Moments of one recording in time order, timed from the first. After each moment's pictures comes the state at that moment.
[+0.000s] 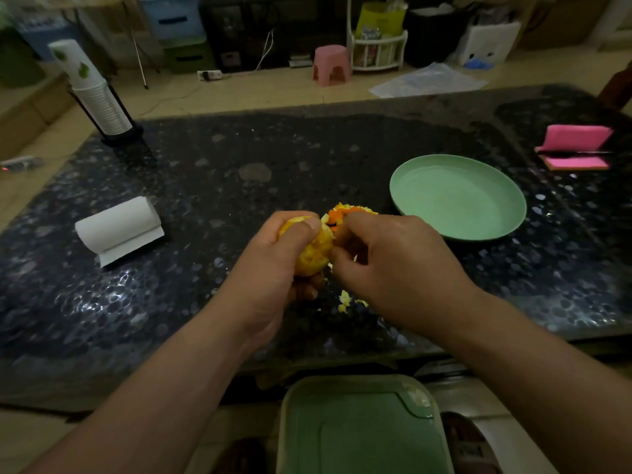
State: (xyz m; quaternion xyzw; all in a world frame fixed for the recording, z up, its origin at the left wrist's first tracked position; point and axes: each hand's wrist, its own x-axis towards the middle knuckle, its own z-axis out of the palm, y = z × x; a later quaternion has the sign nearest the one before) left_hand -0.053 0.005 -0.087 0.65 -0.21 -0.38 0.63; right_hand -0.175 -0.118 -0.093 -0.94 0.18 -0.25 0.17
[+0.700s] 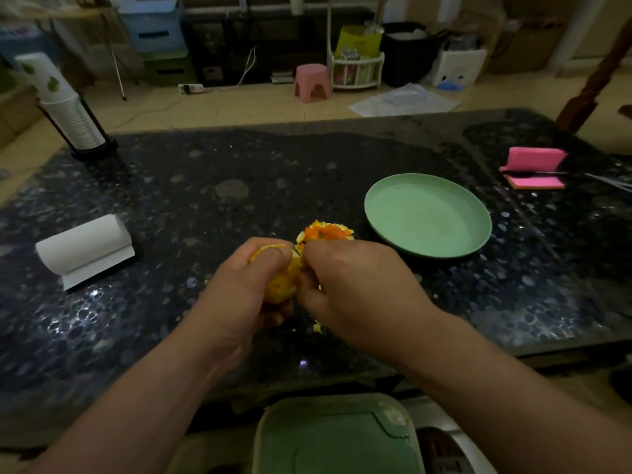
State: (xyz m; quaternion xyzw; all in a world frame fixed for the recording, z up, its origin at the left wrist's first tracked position) left_hand -0.046 0.000 -0.099 0.66 -0.20 -0.38 0.61; right_hand -0.168 -0.111 -0.089 -0.96 0.14 -0.24 0.07
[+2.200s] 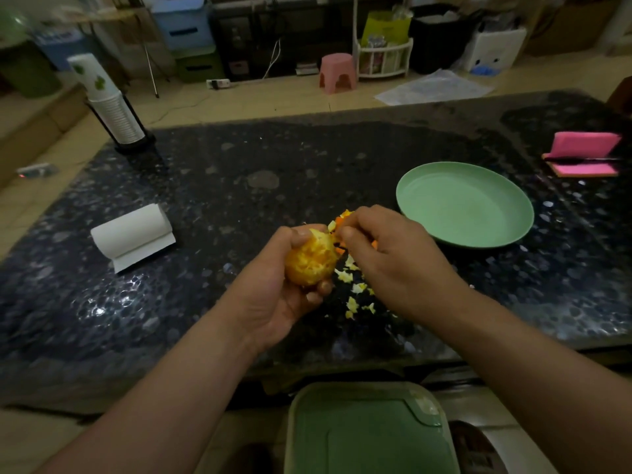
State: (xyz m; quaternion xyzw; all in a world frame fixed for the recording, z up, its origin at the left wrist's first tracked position) left_hand -0.042 0.006 -0.094 0.54 -0.11 -0.50 0.67; right_hand -0.160 -0.129 -0.099 -0.88 0.23 -0.23 0.34
